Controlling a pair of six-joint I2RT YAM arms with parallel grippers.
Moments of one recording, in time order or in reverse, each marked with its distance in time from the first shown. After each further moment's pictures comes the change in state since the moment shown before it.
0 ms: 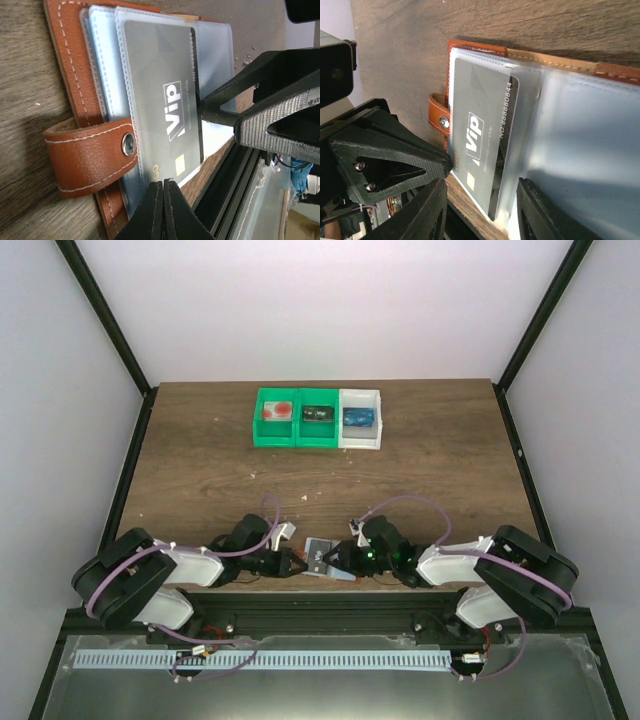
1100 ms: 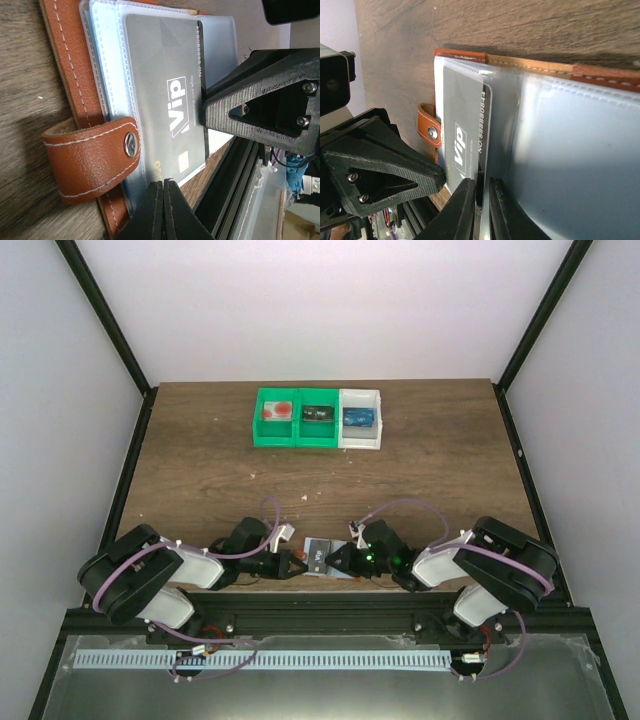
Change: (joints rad) left arm 0.000 0.046 -0.039 0.112 0.008 -0.019; right arm 0.010 0.115 -0.042 0.202 0.025 0.024
